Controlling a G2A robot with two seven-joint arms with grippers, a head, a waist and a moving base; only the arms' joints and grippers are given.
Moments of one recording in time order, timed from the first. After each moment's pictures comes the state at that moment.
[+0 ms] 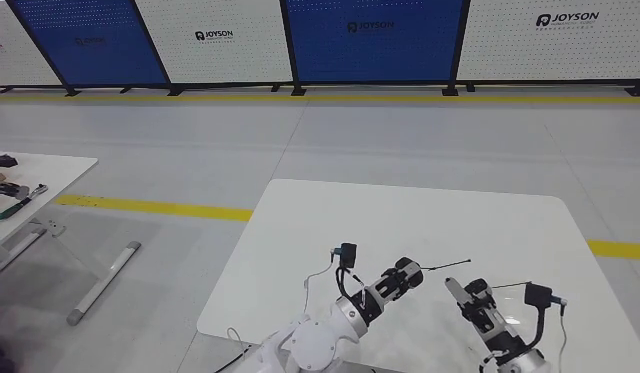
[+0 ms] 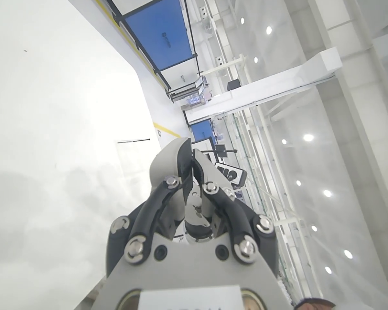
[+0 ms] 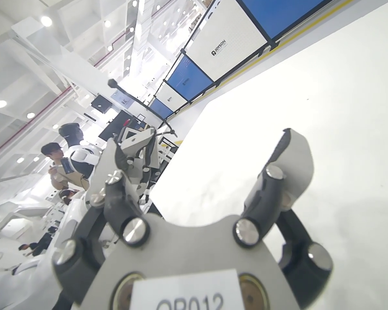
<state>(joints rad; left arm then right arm) 1.45 -1.27 -0.92 -1.76 -0.12 -0.08 -0.07 -1.78 -1.18 1.40 -1.89 -0.42 -0.30 0.21</state>
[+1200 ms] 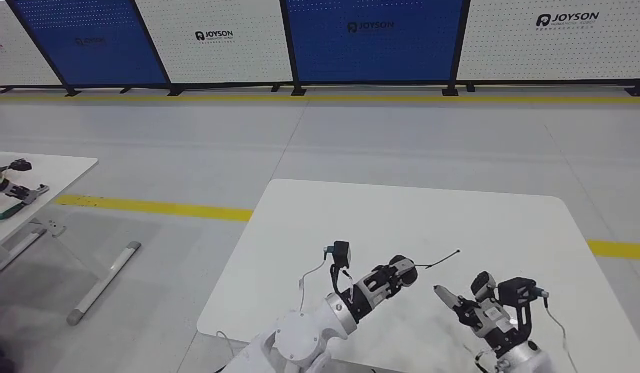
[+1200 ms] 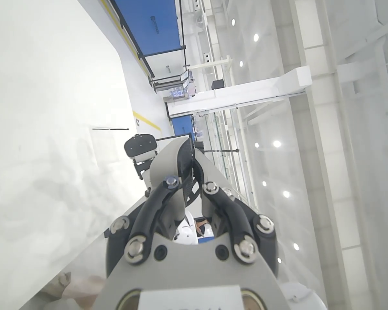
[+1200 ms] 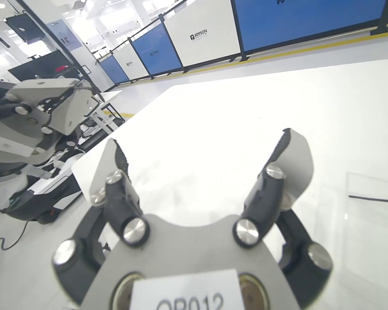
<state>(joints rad) 1.49 -1.26 -0.99 -1.80 -0.26 -0.08 -0.18 -1.71 -1.17 1.38 -1.81 -0.82 -0.34 0.13</state>
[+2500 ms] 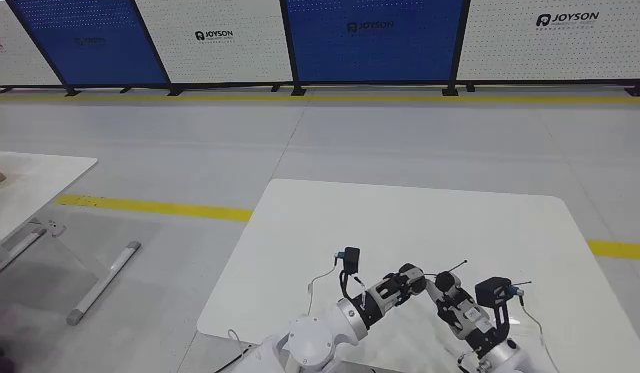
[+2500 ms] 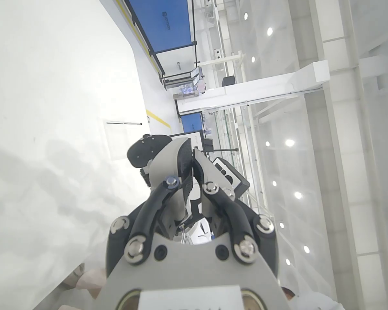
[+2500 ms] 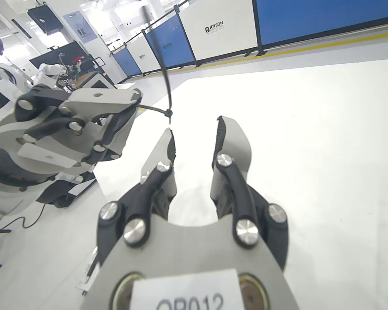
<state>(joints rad) 1.45 -1.27 -0.91 -1.75 -0.21 -0.06 -0.14 -1.69 -1.16 1.29 -1.82 -0.83 -0.34 0.14</state>
